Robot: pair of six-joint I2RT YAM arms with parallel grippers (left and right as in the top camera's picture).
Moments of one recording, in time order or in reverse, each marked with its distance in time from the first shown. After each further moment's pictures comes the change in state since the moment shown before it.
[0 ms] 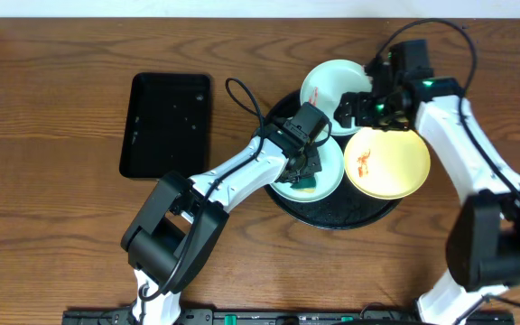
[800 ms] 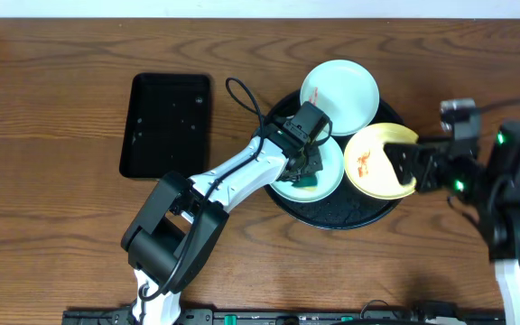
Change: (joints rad) left arm 0.000 0.000 0.000 0.010 0.000 0.000; right arm -0.204 -0.840 -0.349 -0.022 -0.246 -0.090
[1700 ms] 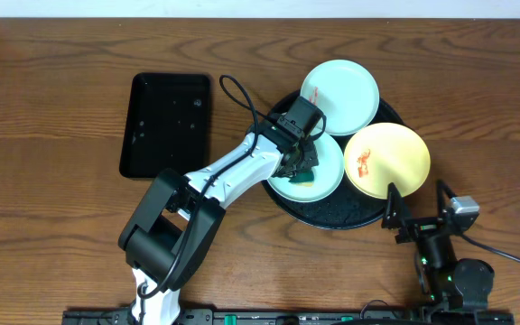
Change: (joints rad) left arm 0.032 0.000 0.000 0.021 0.014 0.015; right arm 0.017 -1.023 -1.077 0.801 0.293 0.261
